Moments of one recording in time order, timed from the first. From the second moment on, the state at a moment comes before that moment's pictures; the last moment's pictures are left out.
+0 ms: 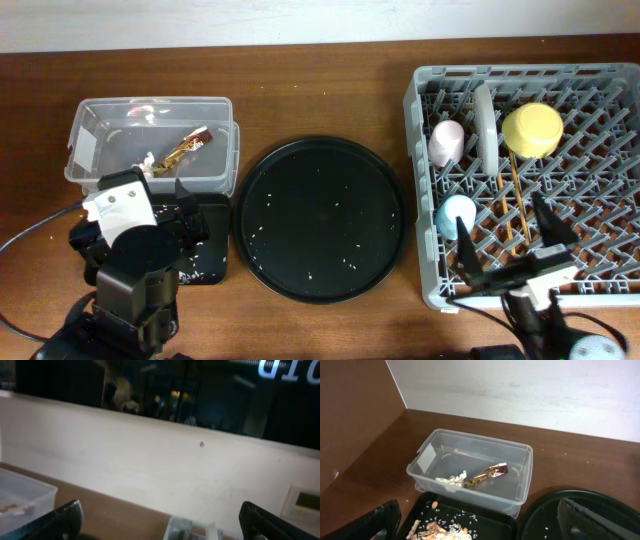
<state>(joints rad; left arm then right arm) -0.48 0.78 1.17 -0.92 -0.72 -0.34 0.05 0.12 0.42 -0.07 -0.23 -0.13</state>
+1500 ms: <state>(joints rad) -0.48 0.78 1.17 -0.92 -0.72 -0.34 0.05 0.01 0.01 -0.07 0.01 -0.11</state>
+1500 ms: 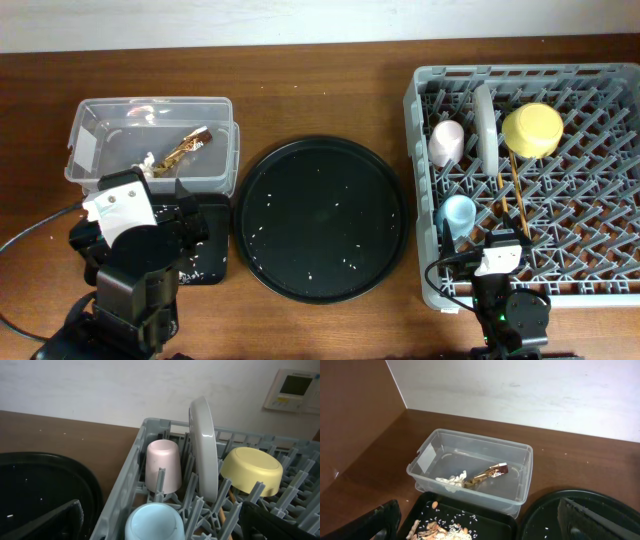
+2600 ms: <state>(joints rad) -0.48 0.59 1.10 -1.03 -0.73 -0.34 0.05 0.01 0.01 -0.07 0.01 -0.11</state>
